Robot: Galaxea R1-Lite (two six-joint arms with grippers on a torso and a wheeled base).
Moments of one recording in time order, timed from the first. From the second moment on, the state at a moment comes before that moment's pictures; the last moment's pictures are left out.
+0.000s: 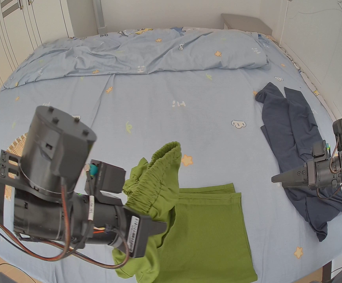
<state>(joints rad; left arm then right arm) -0.88 1.48 -0.99 0.22 -0.06 -0.41 0.06 1.57 -0.81 0.08 0.76 0.16</state>
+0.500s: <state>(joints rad) -1.02 1.69 -1.05 0.06 -0.01 -0.56 0.06 1.58 -0.80 0.08 0.76 0.16</state>
